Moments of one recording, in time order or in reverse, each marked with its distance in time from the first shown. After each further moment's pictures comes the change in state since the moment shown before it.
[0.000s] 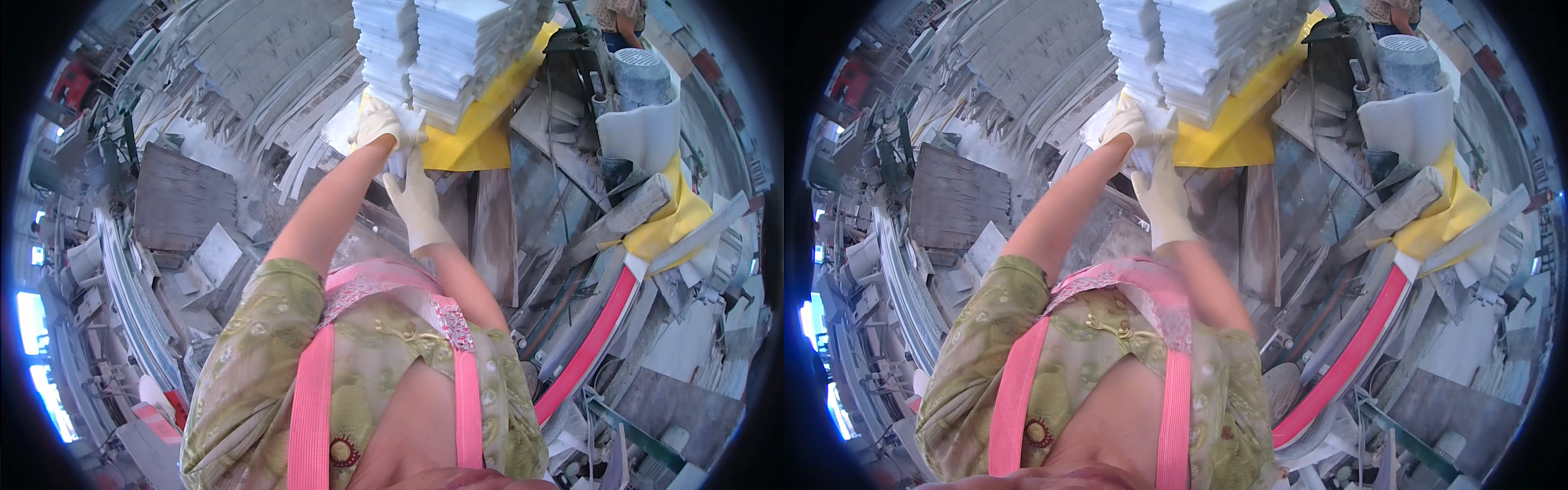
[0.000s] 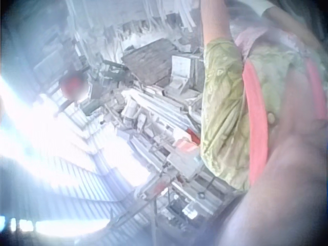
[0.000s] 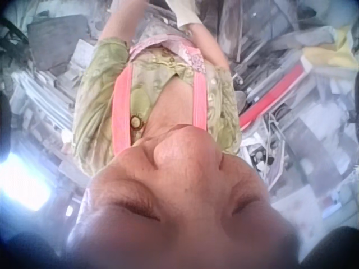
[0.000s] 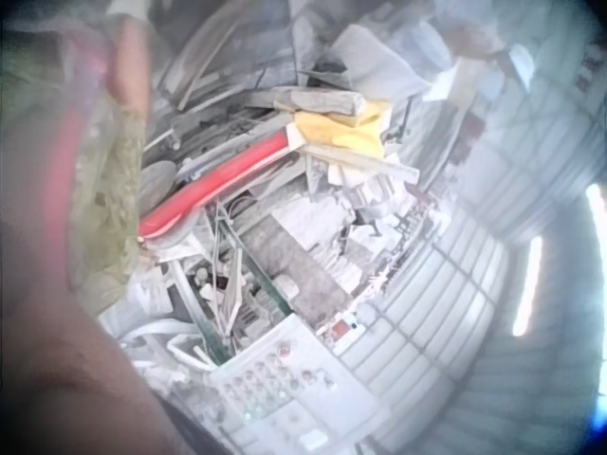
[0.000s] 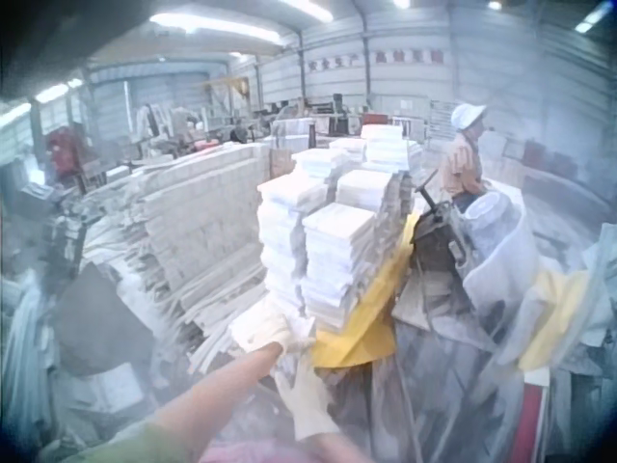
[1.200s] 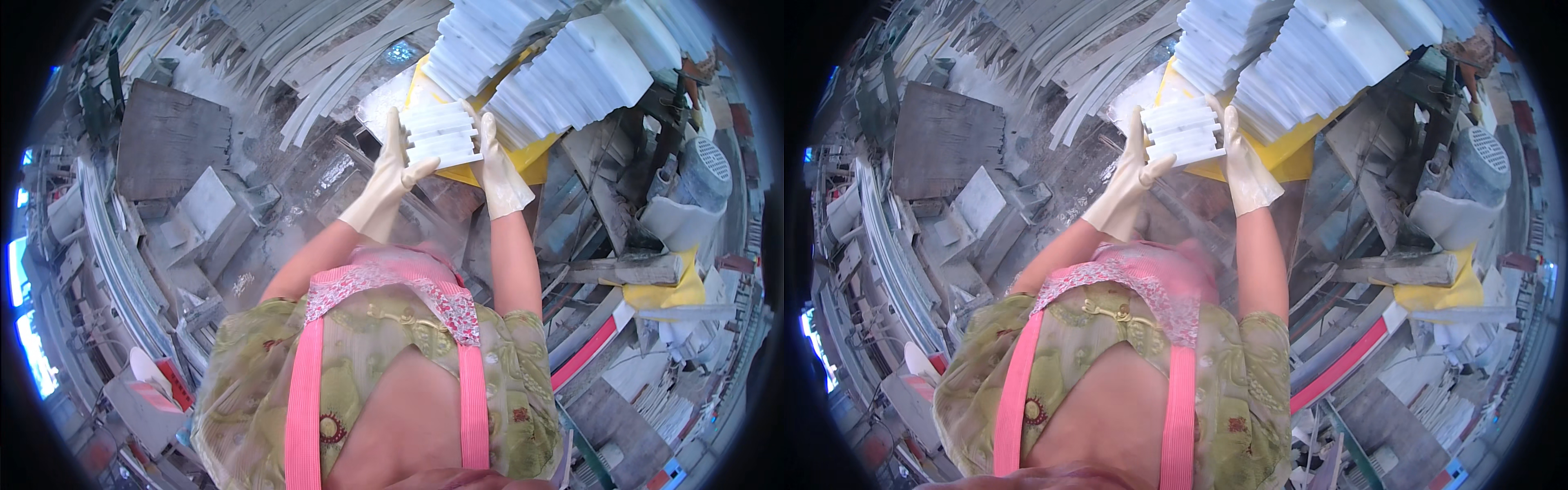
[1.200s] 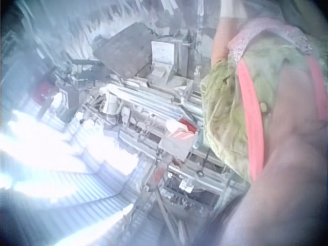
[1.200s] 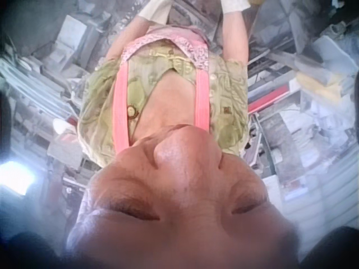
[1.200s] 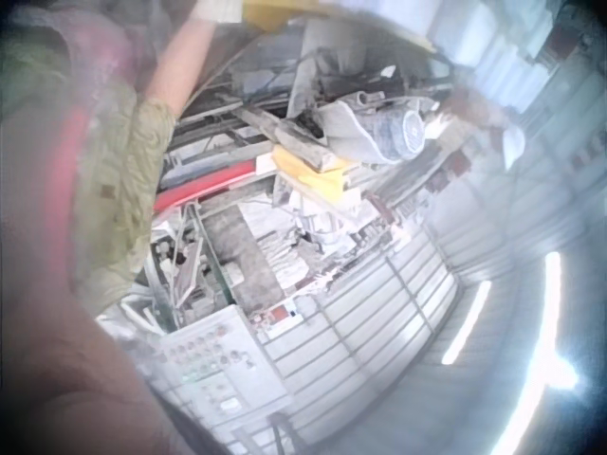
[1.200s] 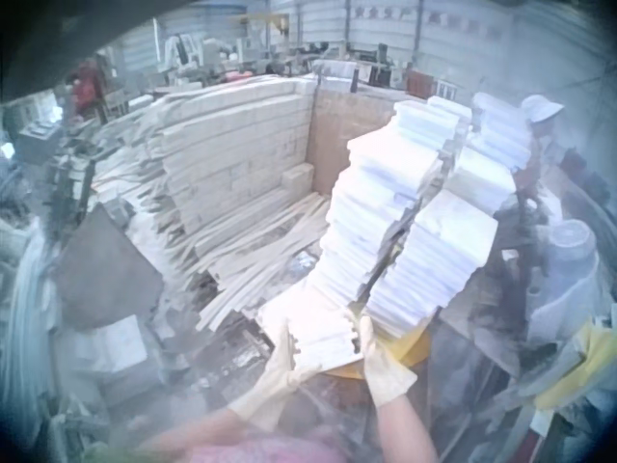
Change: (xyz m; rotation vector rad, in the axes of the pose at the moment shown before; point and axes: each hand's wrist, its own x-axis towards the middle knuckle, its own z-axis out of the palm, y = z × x) left_hand -0.049 -0.123 0.024 -0.917 0.247 0.068; right_hand 0.135 0.017 -0.011 1.003 -0.414 0.054
